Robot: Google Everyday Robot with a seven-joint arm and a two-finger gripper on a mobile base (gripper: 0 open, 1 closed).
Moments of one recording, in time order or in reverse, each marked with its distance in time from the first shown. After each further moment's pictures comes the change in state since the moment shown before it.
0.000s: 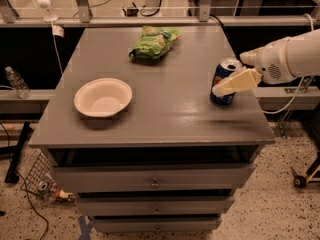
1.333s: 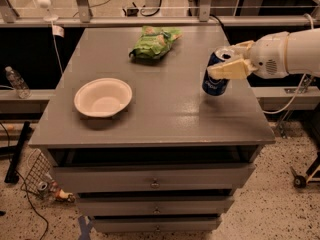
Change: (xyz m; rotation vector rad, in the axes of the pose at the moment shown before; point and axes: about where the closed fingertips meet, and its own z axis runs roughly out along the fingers) arm -0.042 0.013 0.003 -0.084 -0.213 -0.063
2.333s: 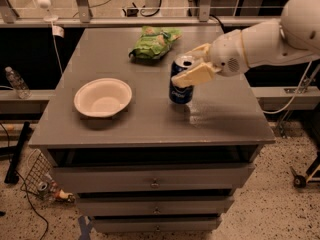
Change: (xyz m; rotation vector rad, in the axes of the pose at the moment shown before) arm -0.030 0.067 0.067 -0.286 0.028 -0.118
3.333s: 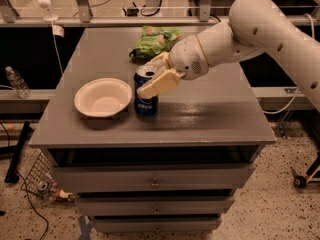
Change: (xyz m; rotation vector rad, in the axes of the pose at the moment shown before) arm -0.030 0.048 0.074 -0.314 -0.042 -0.066
